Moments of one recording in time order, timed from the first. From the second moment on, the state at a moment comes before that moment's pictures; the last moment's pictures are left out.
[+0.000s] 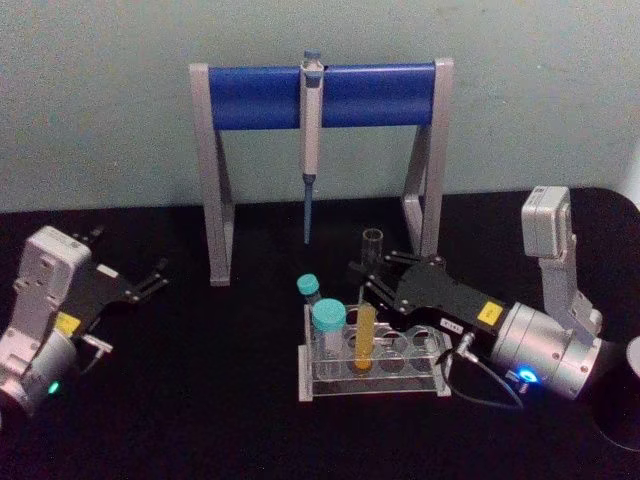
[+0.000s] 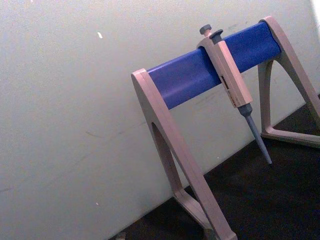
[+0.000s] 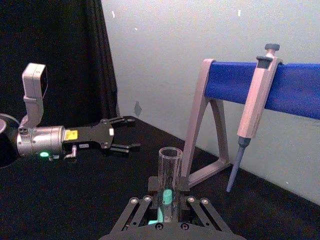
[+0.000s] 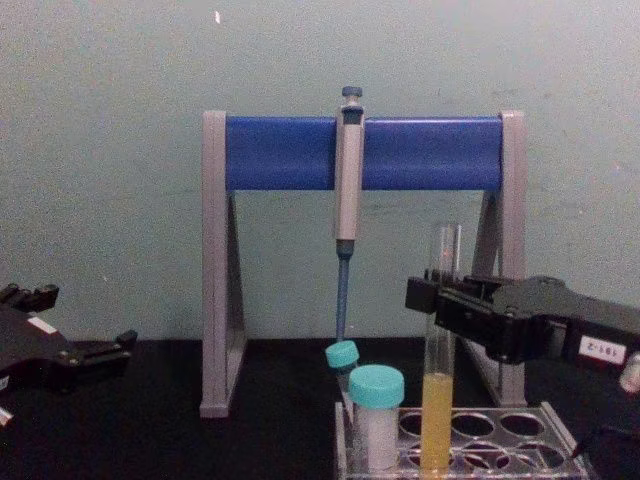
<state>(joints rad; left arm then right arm) -0.20 0.60 0.45 -1.41 -0.25 -0.12 0.03 0.27 0.48 -0.48 -1.47 0.59 -0.07 0.61</state>
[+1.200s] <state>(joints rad) -0.20 0.60 0.45 -1.41 -0.25 -0.12 0.03 0.27 0.46 -0.49 -1.42 0.55 -0.05 0.60</state>
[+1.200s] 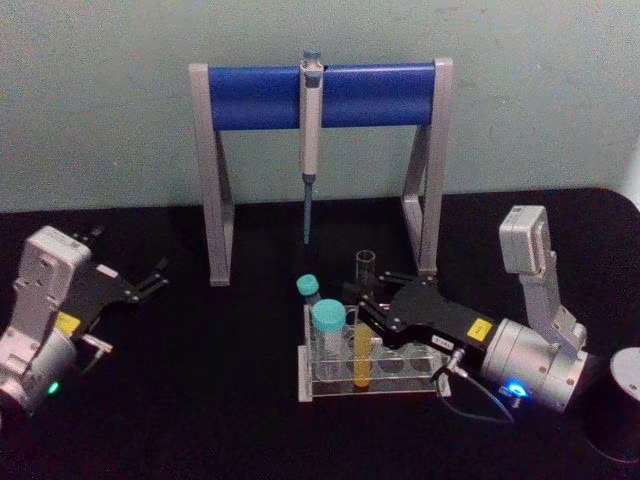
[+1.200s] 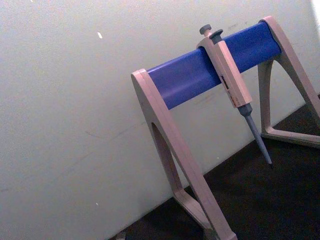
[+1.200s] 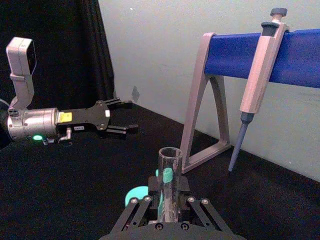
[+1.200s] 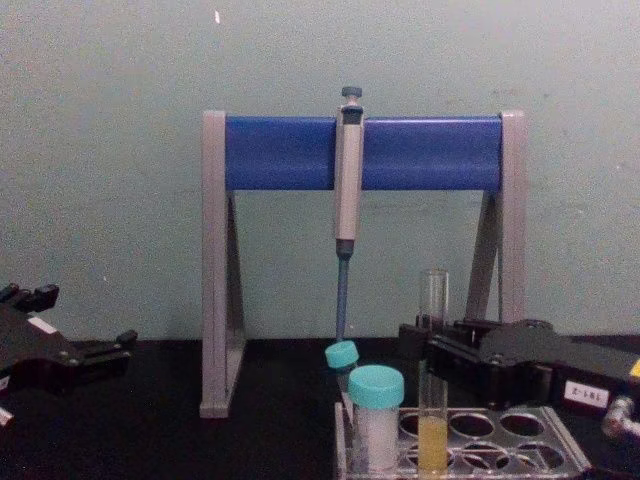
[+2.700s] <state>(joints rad) -0.20 0.60 0.45 -1.41 -0.25 -0.12 0.03 0.27 0.46 -0.49 -1.42 0.55 -0.05 0.60</state>
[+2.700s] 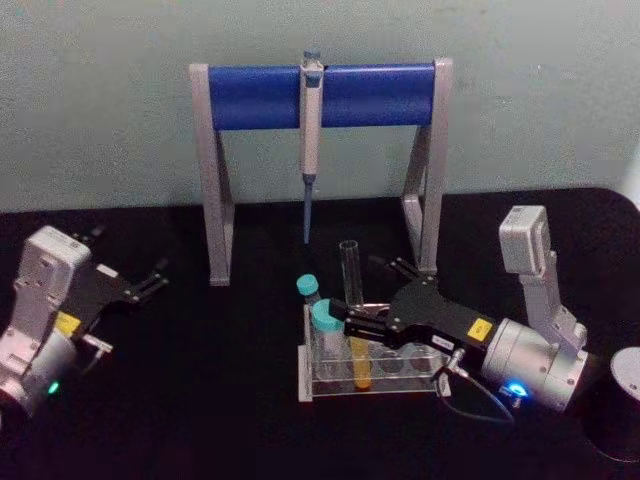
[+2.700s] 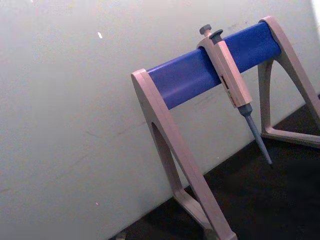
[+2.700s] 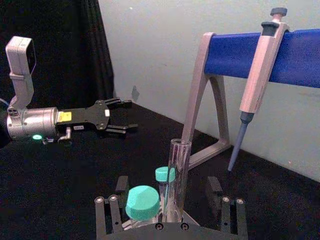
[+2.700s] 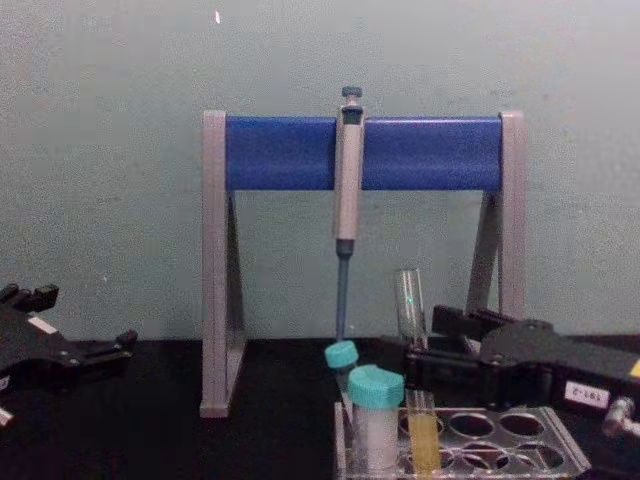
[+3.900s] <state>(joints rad) -0.20 0.60 0.45 -1.41 -0.25 -0.12 0.03 0.19 0.45 -0.37 -1.52 0.54 -0.25 0.53</state>
